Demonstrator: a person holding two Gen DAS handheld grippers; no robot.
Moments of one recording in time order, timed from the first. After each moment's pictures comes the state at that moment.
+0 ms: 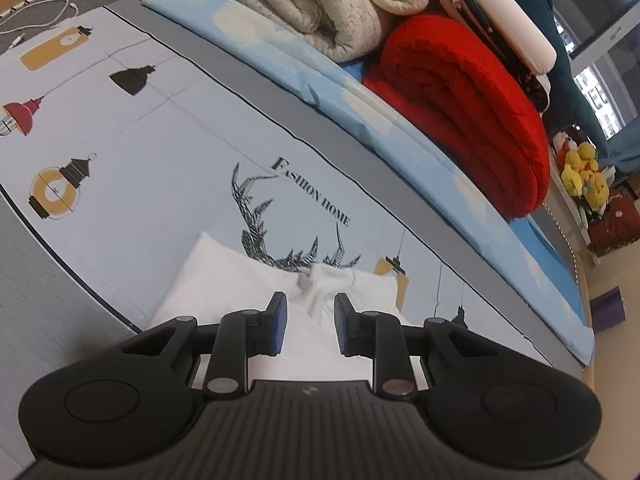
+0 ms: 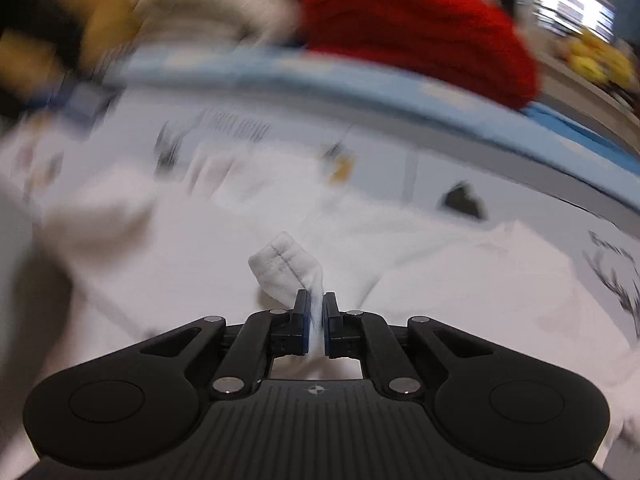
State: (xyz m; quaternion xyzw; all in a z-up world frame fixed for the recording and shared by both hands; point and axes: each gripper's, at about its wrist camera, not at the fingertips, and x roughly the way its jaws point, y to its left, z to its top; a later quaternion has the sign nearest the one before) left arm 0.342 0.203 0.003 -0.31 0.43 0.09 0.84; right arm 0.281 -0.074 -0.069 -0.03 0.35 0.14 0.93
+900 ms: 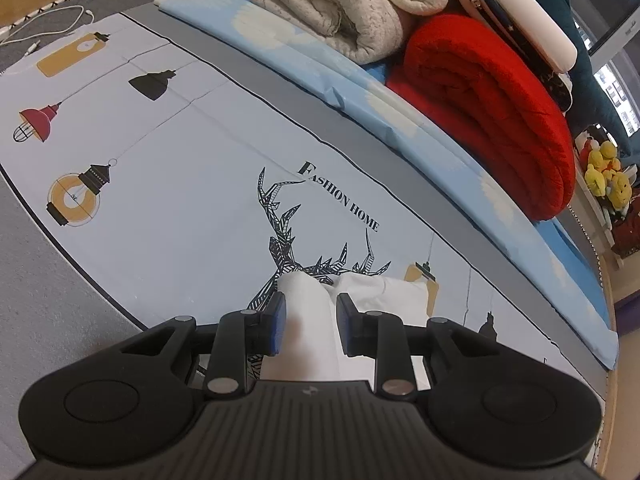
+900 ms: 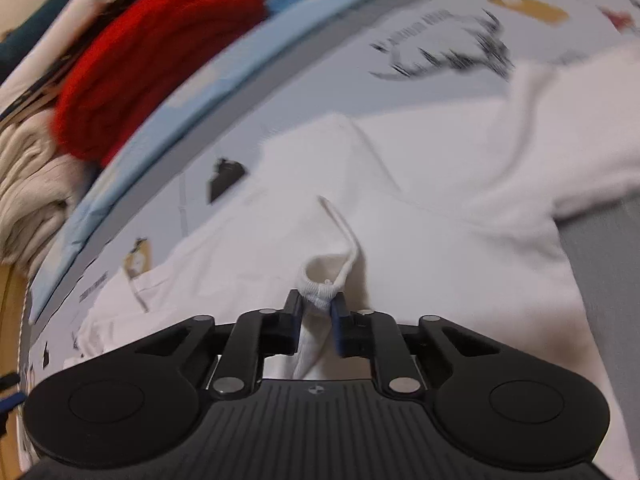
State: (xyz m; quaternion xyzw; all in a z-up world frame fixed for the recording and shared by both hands) left arm 0.348 0.206 -0.007 -0.29 0.44 0.12 0.84; right arm 0.293 -0.239 -0.104 0.29 0.41 -0.02 0.86
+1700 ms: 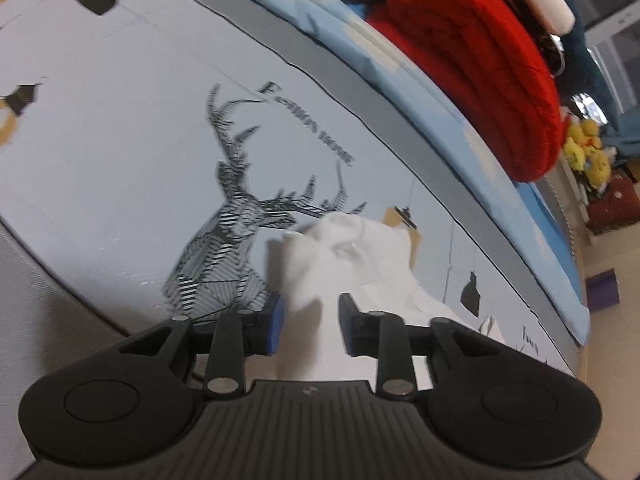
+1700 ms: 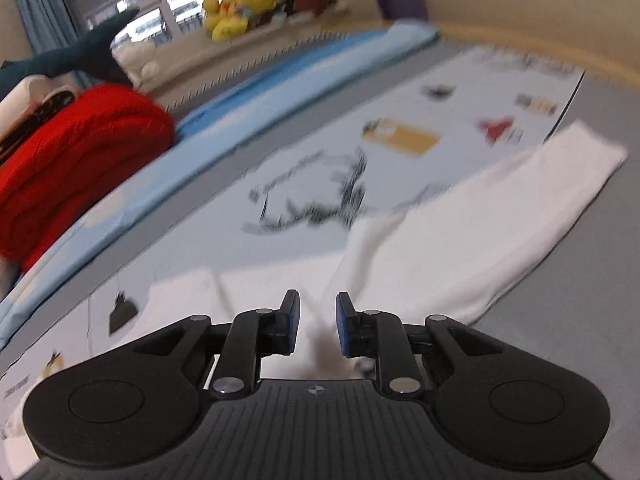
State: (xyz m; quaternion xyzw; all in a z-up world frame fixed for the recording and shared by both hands) left arm 0.371 0.181 -0.077 -0.33 0.48 0.05 0.81; right arm 0.261 -0.303 -0.067 0.23 0.29 -0.22 0.90
